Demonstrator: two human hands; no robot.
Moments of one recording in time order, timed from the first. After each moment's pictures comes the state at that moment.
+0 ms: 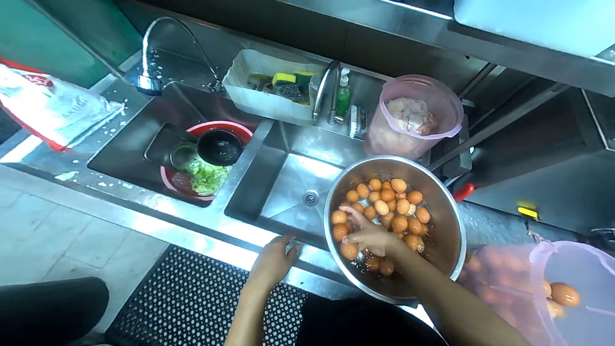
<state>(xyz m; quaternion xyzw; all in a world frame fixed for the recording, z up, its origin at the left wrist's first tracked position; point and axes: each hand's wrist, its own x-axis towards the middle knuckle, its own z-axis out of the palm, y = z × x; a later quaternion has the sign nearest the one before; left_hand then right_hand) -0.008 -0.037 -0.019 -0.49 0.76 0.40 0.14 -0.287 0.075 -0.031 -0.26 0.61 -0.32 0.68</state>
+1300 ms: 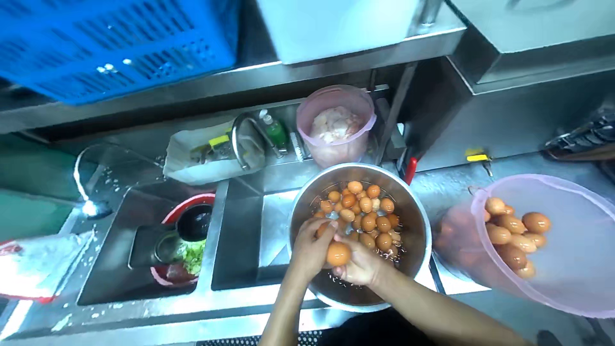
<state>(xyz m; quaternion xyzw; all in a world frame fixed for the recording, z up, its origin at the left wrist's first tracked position) -0.200 -0.001 0.069 -0.37 0.77 0.52 -0.02 -0.284 0.129 0.016 0.05 0.17 -0.69 0.70</state>
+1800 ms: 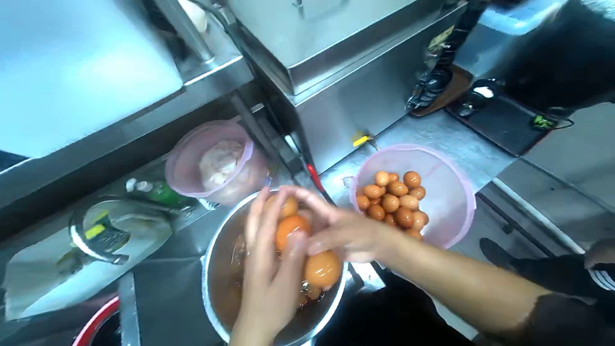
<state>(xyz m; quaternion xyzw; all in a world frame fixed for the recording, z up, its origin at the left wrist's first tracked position) -0.300 0.122 0.174 -0.04 0.86 0.49 -0.15 -0.401 0.275 0.152 -0.23 0.35 -0.75 0.51</state>
